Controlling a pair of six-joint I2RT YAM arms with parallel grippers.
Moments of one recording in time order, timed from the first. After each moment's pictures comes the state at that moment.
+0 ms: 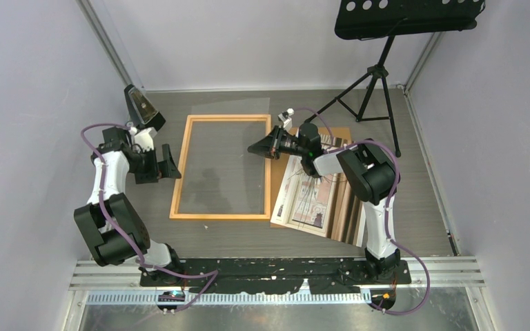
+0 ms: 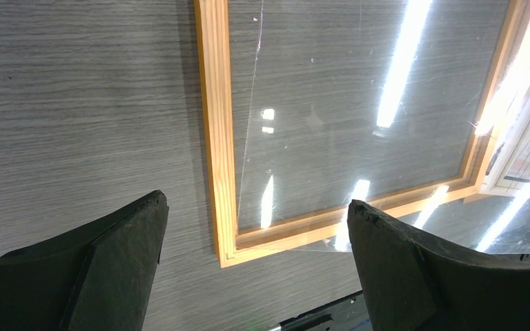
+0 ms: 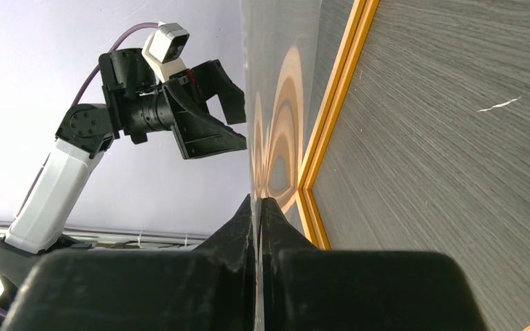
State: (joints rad) left arm 0.40 1.46 1.08 -0.86 0.53 0.23; right arm 0.51 2.10 1.07 1.01 -0.77 1.29
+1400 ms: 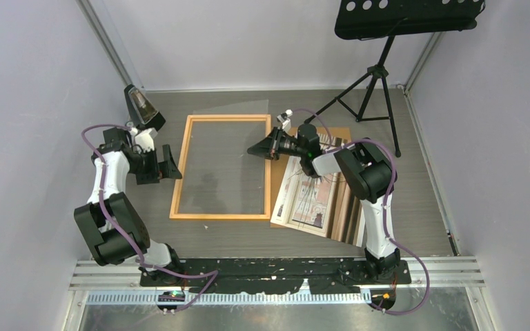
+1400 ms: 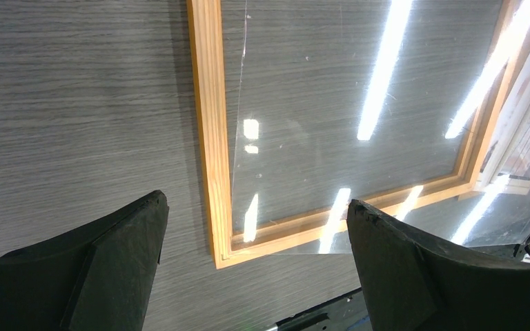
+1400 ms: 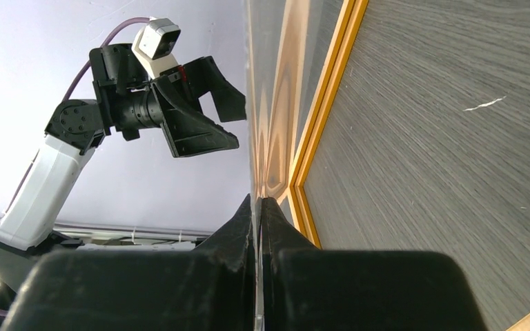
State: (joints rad) left arm 0.40 1.46 1.08 -0.86 0.54 0.23; right arm 0.51 2.14 1.08 1.02 -0.79 1.28
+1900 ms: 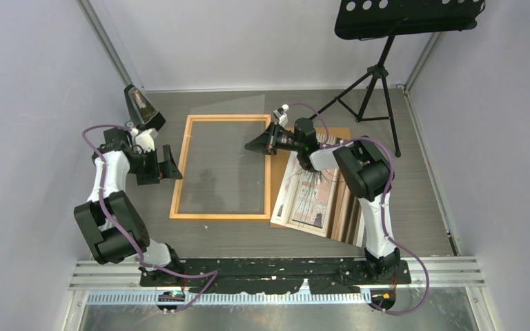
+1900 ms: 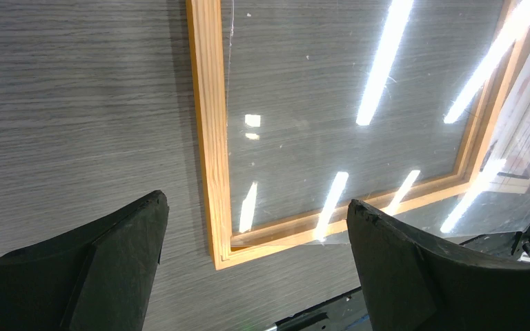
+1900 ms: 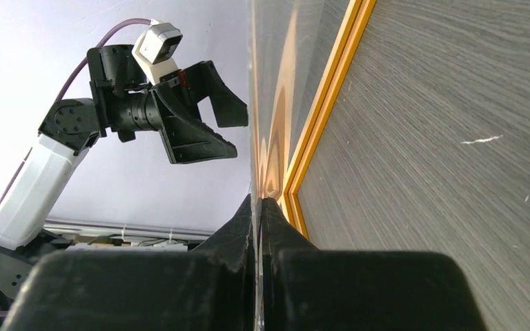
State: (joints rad) left arm 0.40 1.47 1.08 -0.86 0.54 0.23; right arm 0.51 2.17 1.18 0.95 -0.81 1.23
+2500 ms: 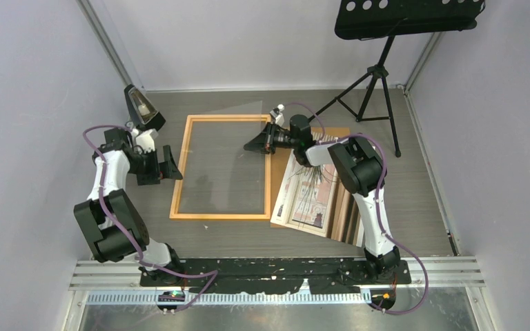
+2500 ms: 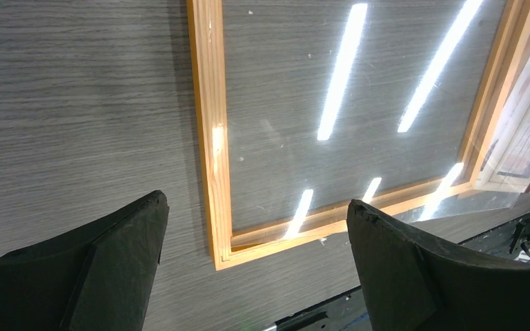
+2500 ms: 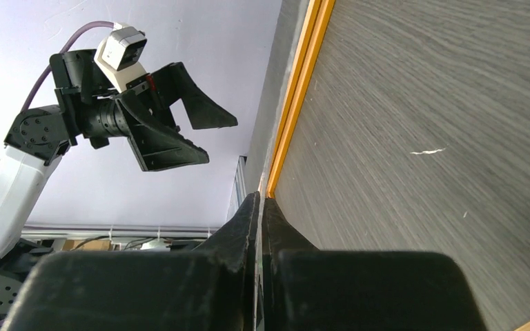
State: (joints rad) left arm 0.40 1.48 1.08 -0.86 0.54 0.23; right arm 0.50 2.26 1.31 0.82 -0.85 1.17
